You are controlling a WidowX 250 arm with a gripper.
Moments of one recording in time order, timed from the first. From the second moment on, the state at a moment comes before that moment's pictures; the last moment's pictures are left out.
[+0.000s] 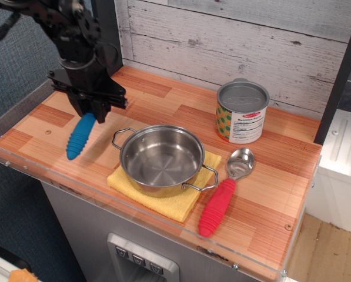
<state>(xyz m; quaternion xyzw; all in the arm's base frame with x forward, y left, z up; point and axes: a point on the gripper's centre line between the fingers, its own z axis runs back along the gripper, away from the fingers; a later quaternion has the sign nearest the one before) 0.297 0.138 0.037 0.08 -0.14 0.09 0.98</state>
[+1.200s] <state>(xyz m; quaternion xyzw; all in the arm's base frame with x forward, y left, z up) 0.300 0.131 0.026 0.07 -0.14 0.06 0.99</state>
